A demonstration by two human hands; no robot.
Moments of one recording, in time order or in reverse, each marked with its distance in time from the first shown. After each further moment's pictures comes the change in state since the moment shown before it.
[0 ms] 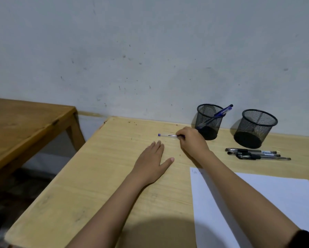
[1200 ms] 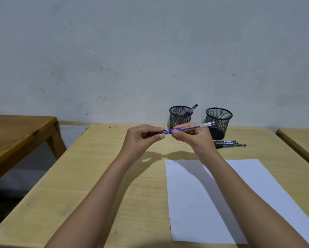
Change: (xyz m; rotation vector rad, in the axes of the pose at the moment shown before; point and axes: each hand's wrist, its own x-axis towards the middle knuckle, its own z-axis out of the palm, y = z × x) left_hand -0.011 0.067 -0.053 -1.065 0.301 0.291; right_hand -0.099 -0.018 -0.109 1.202 0.157 0.121
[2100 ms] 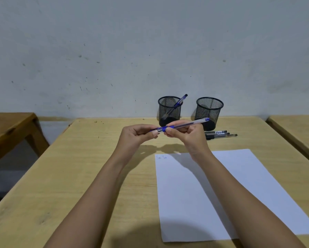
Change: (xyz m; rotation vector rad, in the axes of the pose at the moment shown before) left_hand 0.002 -0.018 0.015 -0.119 -0.054 -0.216; right_hand 0.003 0.025 -0.012 -0.002 0.051 -0.054
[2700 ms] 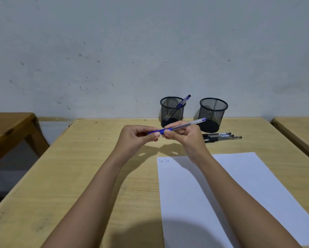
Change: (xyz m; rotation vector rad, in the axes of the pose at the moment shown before) left_hand 0.006 0.007 -0.004 0.176 -0.029 0.016; right_hand 0.009 0.007 0.009 -0.050 -0.043 0.044
